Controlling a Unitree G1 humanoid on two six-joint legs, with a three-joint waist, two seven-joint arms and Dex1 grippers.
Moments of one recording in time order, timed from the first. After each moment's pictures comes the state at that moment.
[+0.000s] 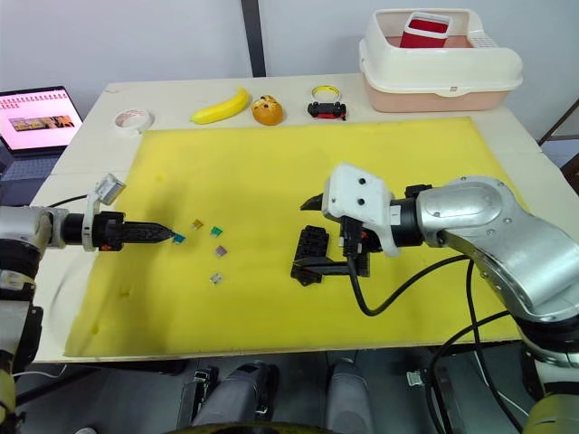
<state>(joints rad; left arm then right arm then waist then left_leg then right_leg) -0.84 0.85 -0.13 0.92 -0.31 0.80 -1.61 -0.68 -0.93 0.10 -0.66 0.65 0.93 0.93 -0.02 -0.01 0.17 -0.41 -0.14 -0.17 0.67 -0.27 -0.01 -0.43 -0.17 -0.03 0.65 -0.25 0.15</state>
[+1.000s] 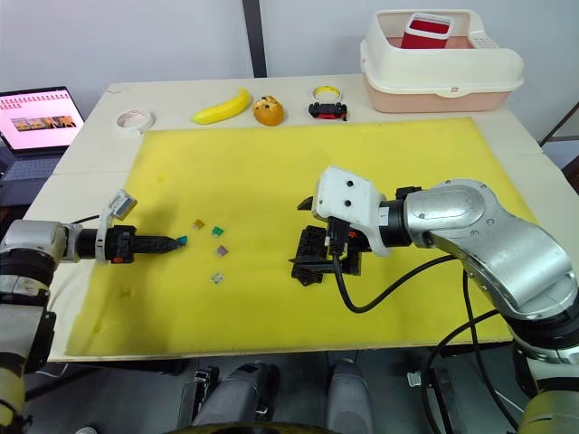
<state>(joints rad) -0.80 0.80 -0.12 0.95 -0.31 0.83 -1.59 -0.67 -0.92 0.15 -0.67 0.61 0.95 0.89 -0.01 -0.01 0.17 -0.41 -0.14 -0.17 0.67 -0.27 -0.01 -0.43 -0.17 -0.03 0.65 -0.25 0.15</state>
